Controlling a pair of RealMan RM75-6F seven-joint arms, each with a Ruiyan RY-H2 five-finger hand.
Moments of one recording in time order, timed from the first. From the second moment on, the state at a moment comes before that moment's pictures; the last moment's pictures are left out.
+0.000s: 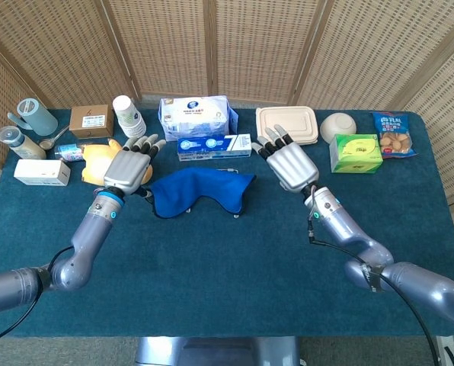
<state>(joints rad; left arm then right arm) -0.95 -1.33 -0.29 -1.58 0.62 0.87 0.62 0.96 -1.39 0.21 -1.27 -1.29 0.89 -0.30</state>
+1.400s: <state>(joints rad) -0.95 -1.14 -0.19 -1.69 0.72 0.80 0.33 0.94 -1.38 0.21 -1.29 -1.30 0.90 -0.30</state>
